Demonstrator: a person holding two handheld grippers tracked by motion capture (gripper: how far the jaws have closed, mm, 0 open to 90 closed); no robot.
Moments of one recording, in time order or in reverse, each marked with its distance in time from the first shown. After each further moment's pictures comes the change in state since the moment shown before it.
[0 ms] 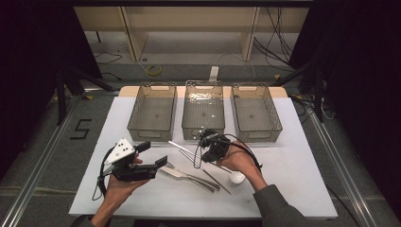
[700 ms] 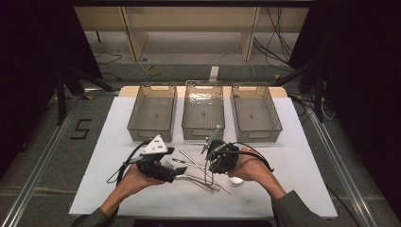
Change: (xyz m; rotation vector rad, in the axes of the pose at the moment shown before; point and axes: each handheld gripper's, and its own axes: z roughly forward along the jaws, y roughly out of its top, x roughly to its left) left arm -0.018 0.006 0.062 0.331 -0.194 0.186; right arm 0.023 -0.028 -0.029 0.062 0.034 -0.151
